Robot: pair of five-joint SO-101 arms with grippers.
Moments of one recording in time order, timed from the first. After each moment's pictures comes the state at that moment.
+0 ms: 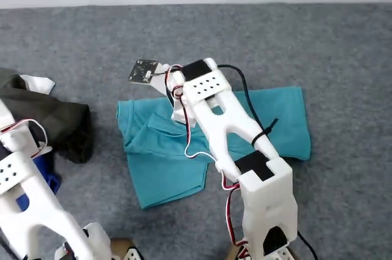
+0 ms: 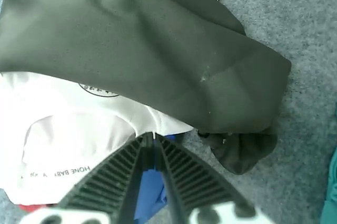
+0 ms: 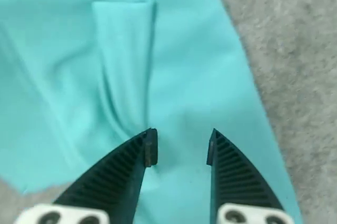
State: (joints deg) left arm -42.2 -32.0 36.1 67.6 -5.6; right arm -30.8 27.8 -21.2 82.6 42.0
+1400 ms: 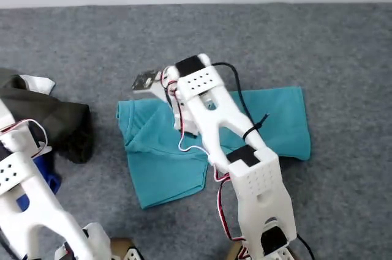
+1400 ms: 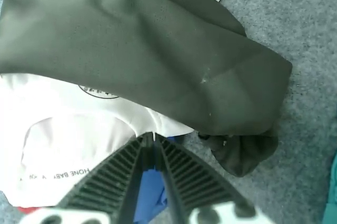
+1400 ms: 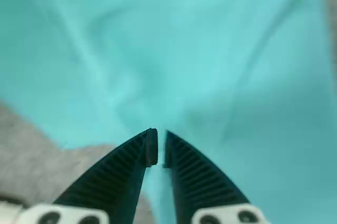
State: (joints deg) left arm -42.2 -32.0 36.8 66.5 -5.6; right arm -31.6 37.3 -33.5 100.0 42.1
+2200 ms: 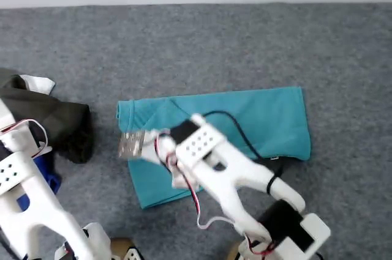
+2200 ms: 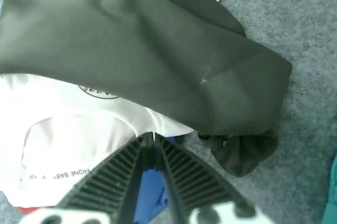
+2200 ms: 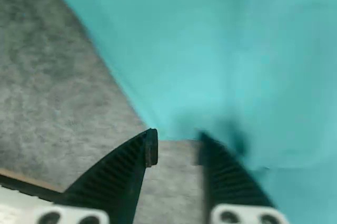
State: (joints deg) left arm -42.2 -32.0 36.8 66.5 -5.6; right arm -46.6 -3.6 27.9 74.7 39.3
